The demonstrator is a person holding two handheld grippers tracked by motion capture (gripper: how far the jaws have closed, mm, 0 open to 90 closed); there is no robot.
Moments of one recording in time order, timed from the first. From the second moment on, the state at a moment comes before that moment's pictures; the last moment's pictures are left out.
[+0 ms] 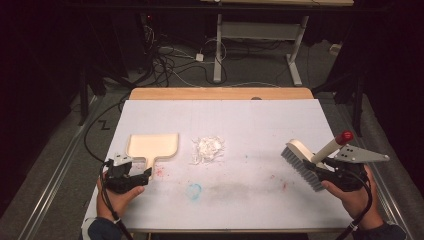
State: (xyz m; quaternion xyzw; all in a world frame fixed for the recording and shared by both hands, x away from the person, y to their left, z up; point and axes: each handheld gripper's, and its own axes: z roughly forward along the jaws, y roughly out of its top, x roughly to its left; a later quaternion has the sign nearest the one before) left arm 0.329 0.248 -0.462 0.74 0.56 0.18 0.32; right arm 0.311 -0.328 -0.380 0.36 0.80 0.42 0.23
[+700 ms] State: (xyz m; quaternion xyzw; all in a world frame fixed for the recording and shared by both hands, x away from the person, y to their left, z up) left arm 0.364 0.224 -0.475 0.75 0.58 0.18 0.27; right arm 0.309 -0.329 -0.380 0.36 0.80 0.41 0.23
